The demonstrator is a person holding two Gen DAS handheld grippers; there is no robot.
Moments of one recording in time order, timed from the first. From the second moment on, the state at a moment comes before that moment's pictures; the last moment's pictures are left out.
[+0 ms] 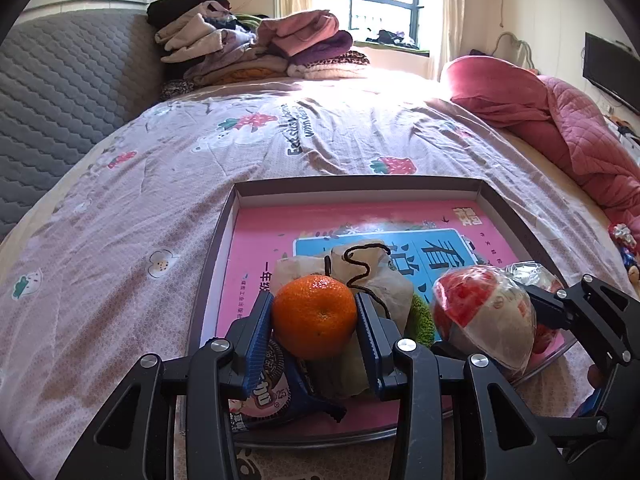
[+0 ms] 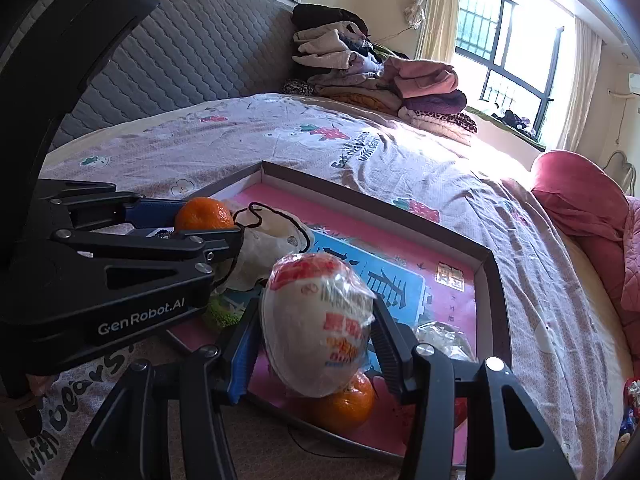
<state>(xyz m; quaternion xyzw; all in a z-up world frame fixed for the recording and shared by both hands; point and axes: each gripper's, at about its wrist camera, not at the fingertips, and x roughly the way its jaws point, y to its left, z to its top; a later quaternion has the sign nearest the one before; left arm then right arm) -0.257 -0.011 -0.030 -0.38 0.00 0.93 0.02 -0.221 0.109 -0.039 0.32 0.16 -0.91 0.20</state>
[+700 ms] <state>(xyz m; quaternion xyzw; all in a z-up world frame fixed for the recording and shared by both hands) -0.258 -0.010 -0.035 -0.38 -0.01 0.92 0.03 -0.223 0.108 -0.047 0.34 0.17 -0.91 0.19</state>
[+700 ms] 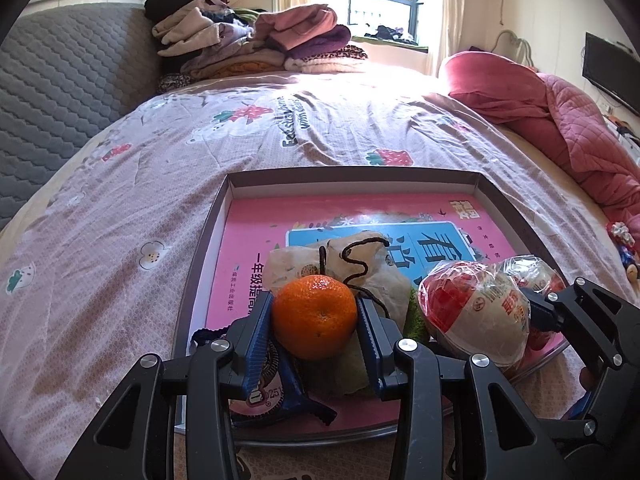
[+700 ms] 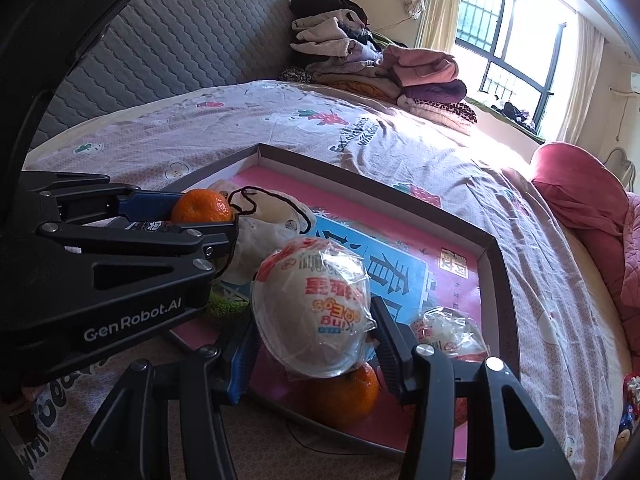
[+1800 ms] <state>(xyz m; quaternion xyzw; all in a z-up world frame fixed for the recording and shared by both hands) -0.259 -0.007 -0.032 -0.40 0.00 0.92 0.02 -0.229 0.119 -0.043 0.35 0.14 -0.91 0.18</state>
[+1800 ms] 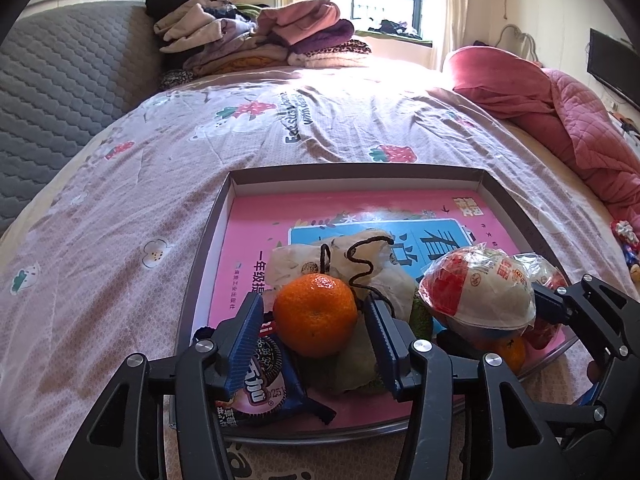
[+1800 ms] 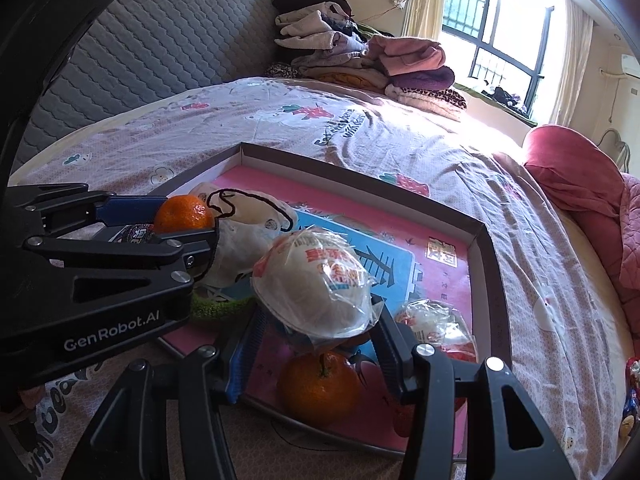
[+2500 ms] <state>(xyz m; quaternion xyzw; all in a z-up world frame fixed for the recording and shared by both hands) -0.248 -0.016 -0.019 -0.39 -0.02 0.92 0.01 -0.225 0.121 -0.032 0.35 0.14 -0.91 0.18</state>
